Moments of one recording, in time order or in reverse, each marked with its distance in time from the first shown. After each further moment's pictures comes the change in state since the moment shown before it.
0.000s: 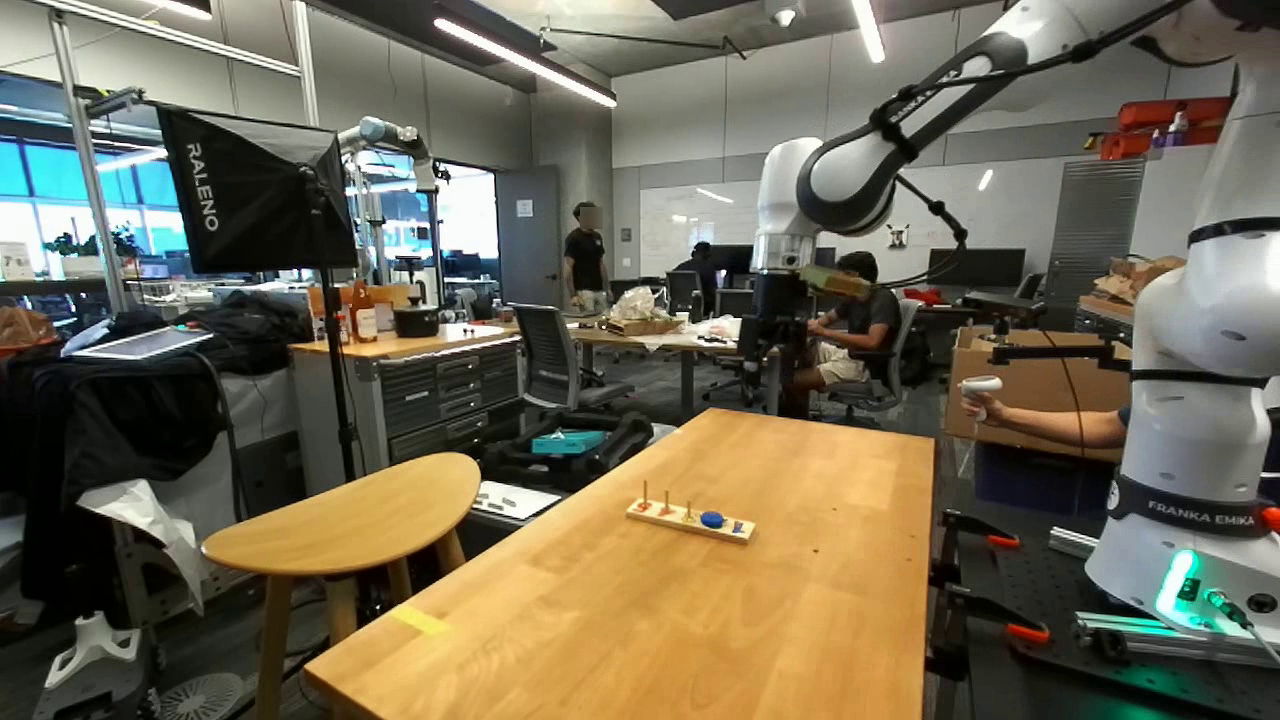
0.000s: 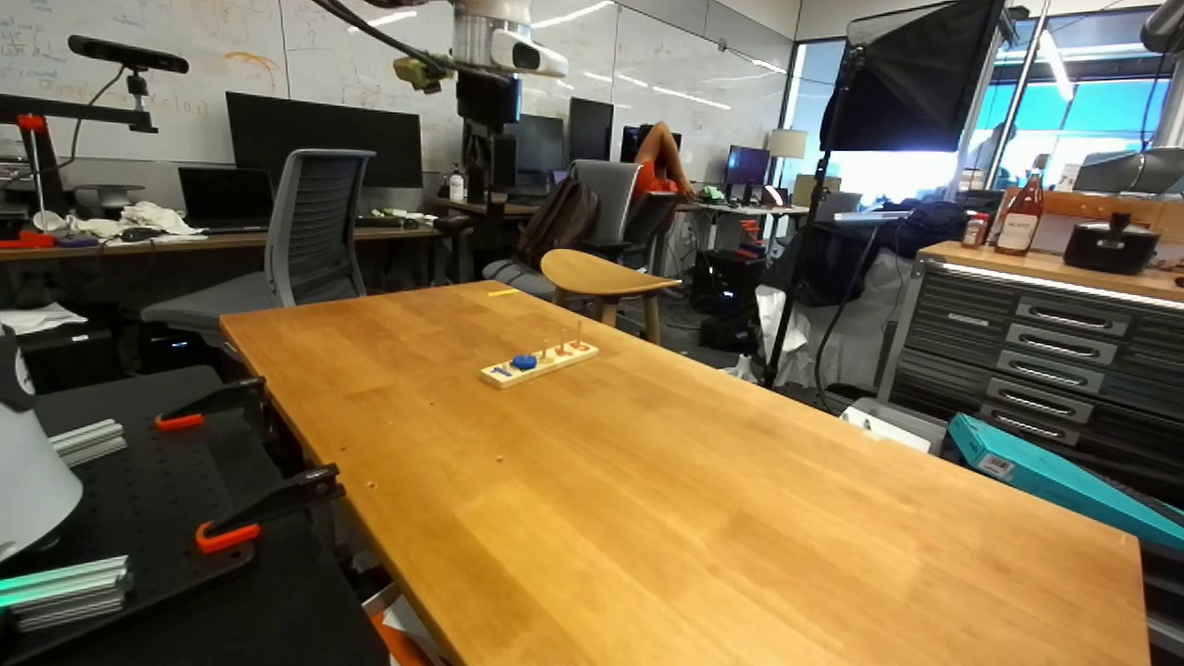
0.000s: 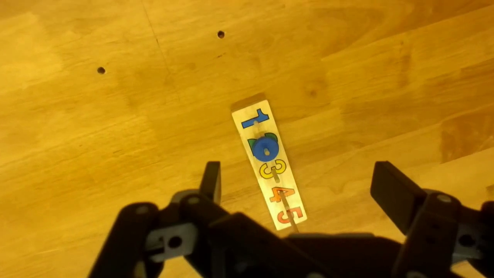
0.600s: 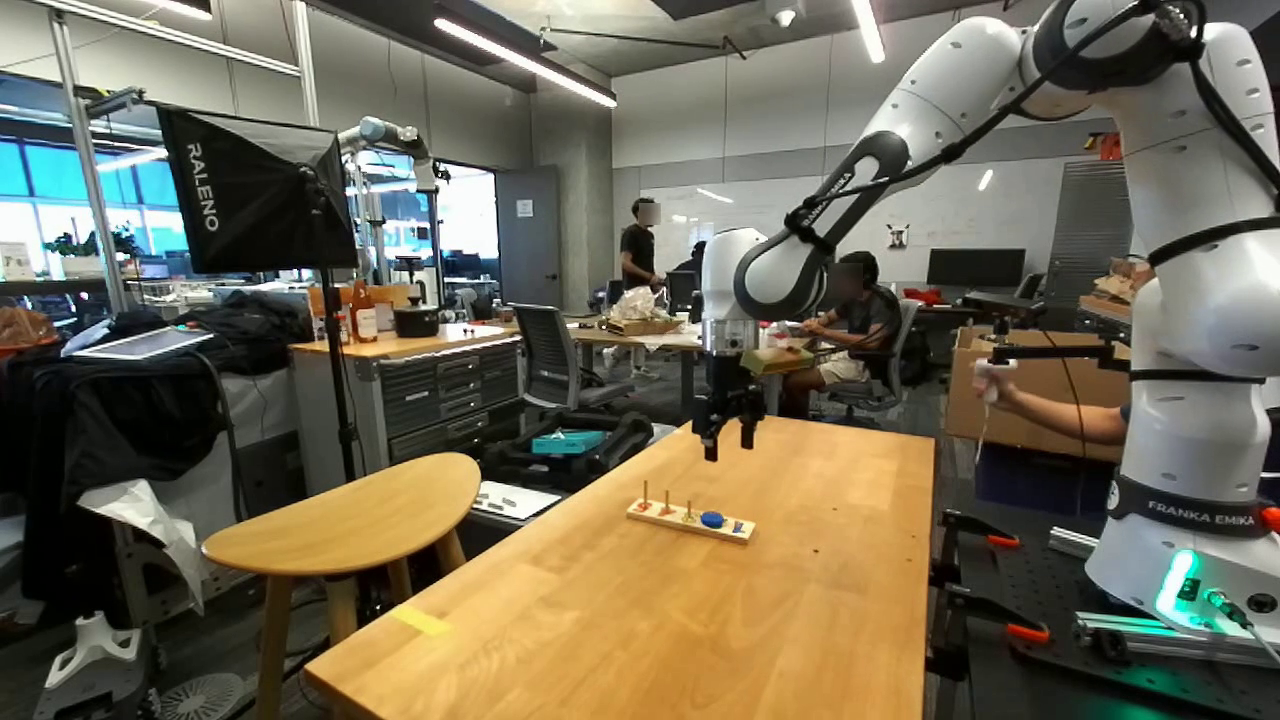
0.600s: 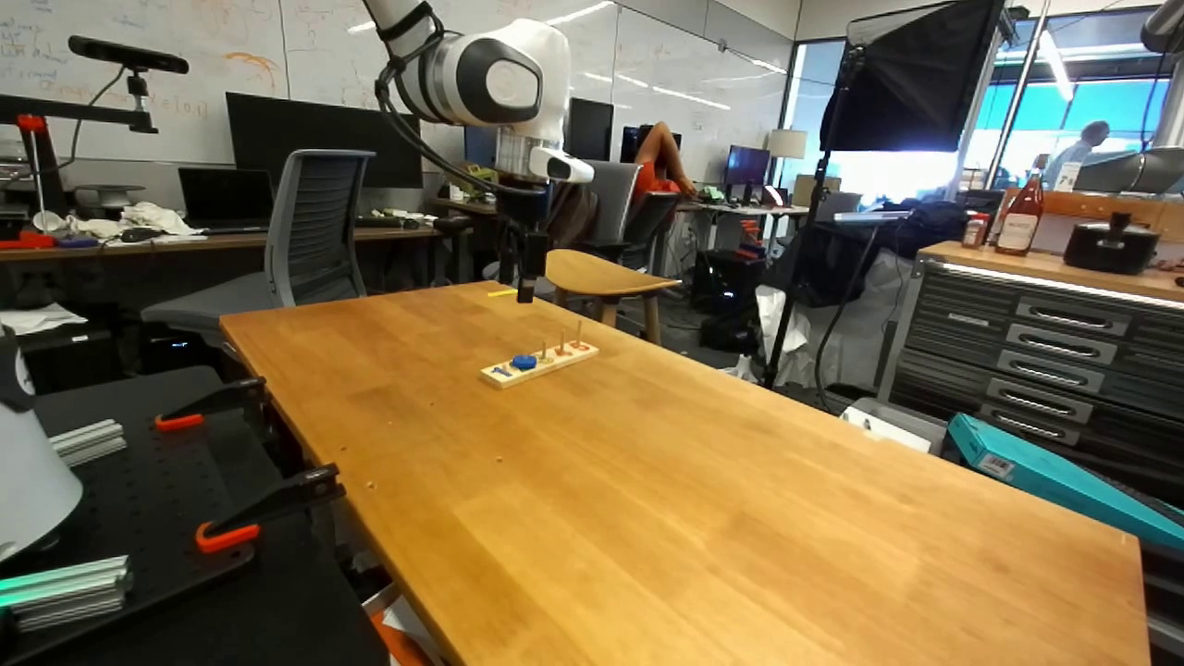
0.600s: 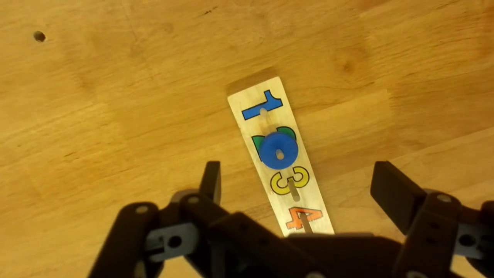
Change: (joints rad) arm 0.031 0.397 -0.008 0.182 -0.084 0.143 0.095
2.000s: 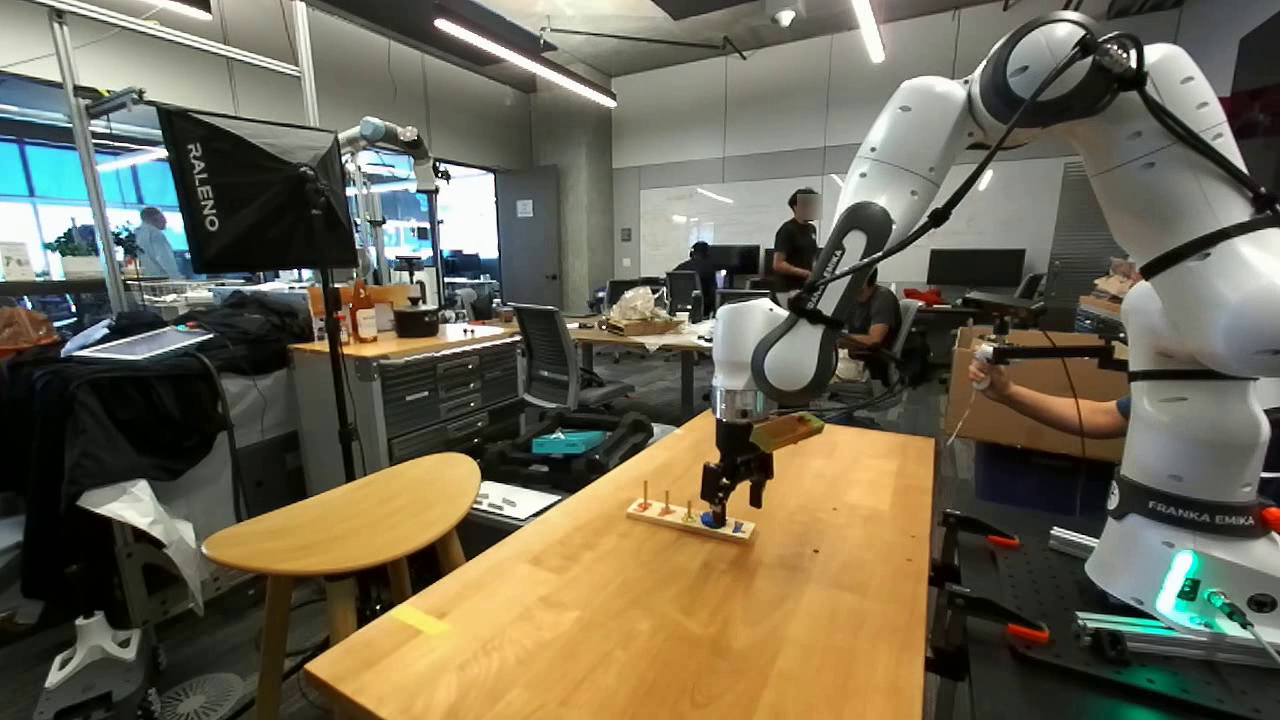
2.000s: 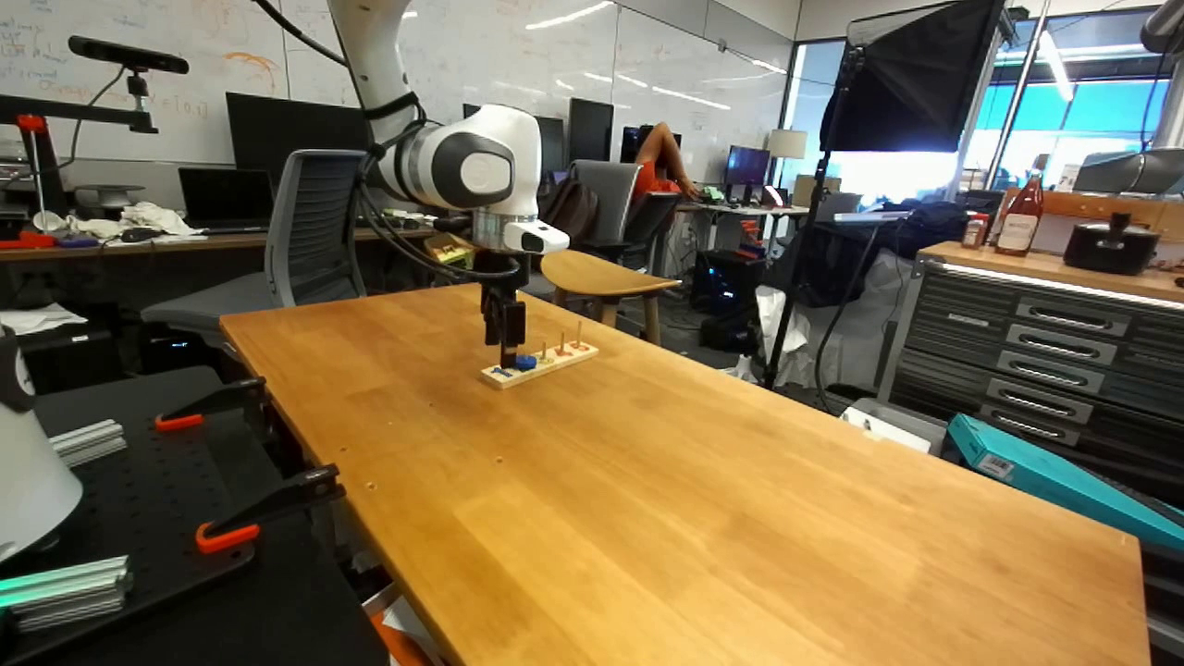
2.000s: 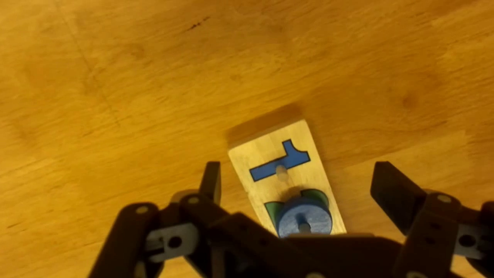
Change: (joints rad) arm 0.095 0.174 -0.064 -0.078 -0.031 0.284 0.079
